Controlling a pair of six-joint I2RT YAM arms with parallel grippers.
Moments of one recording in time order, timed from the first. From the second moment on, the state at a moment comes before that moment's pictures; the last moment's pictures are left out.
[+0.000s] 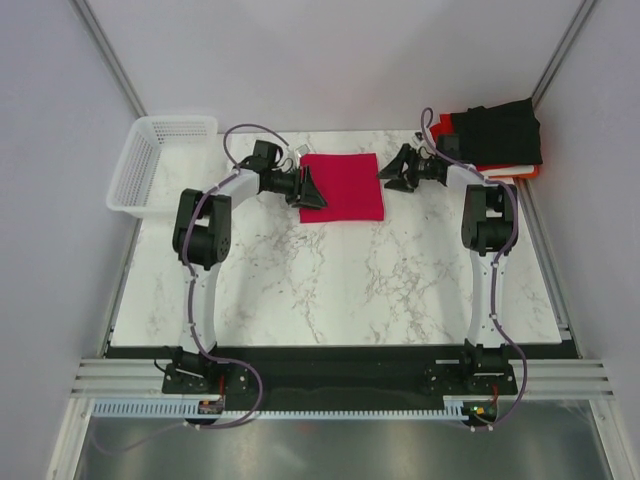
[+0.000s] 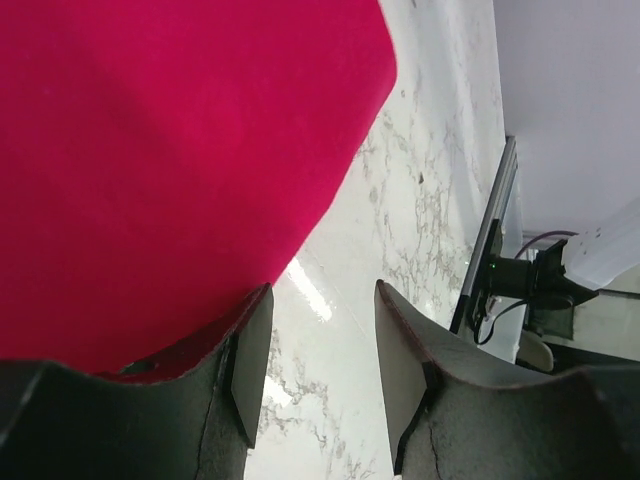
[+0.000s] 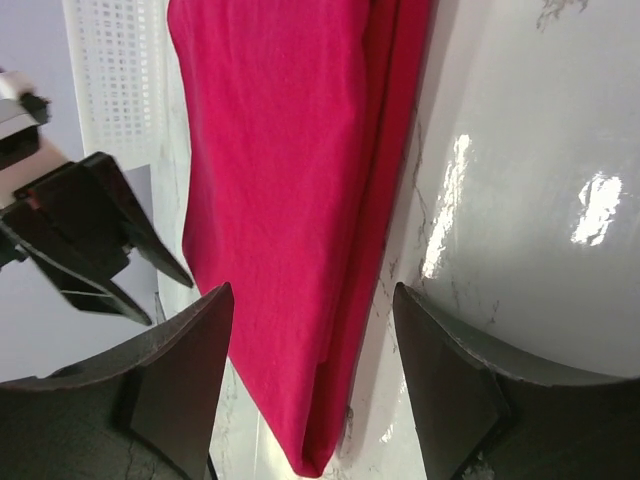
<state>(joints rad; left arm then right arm) -0.24 2.30 1.75 -0.36 1.01 -0.23 0.00 2.51 1.92 -0.19 -0.95 0.52</state>
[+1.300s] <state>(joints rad) -0.21 2.31 1.88 -0.44 0.88 -0.22 0.08 2.56 1.95 -0.22 -0.93 0.49</state>
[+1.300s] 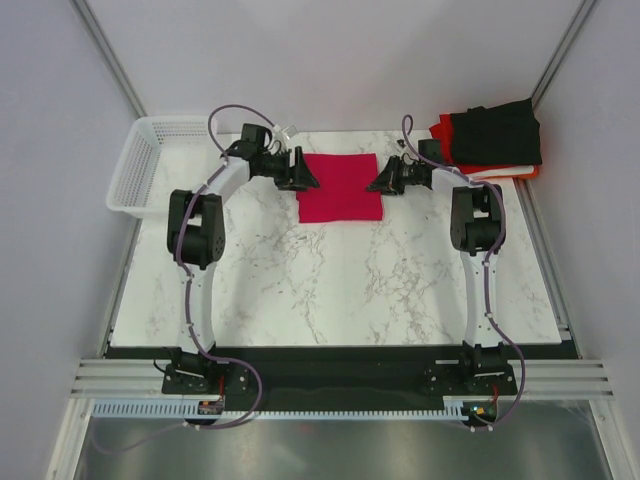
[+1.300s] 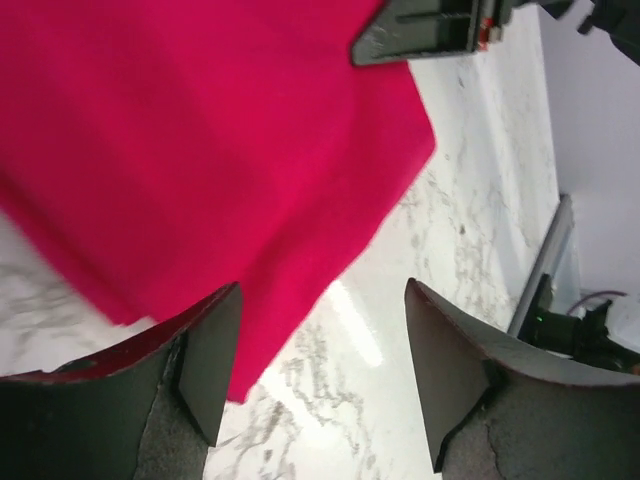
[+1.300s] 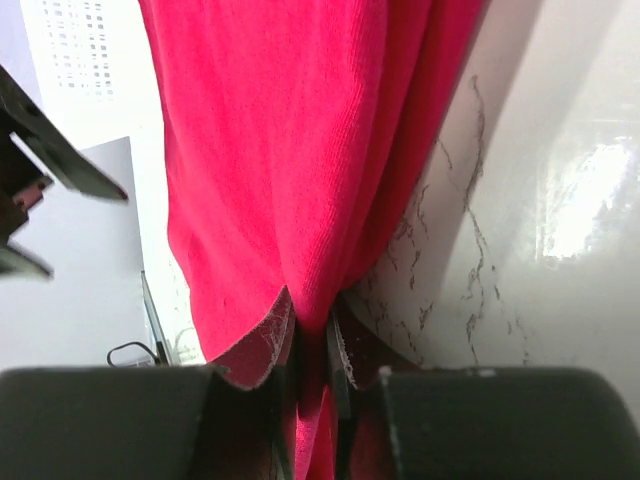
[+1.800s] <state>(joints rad) -0.13 2.39 1.96 -0.49 0.73 -0.17 0.08 2.56 1.96 -0.25 -0.92 0.46</state>
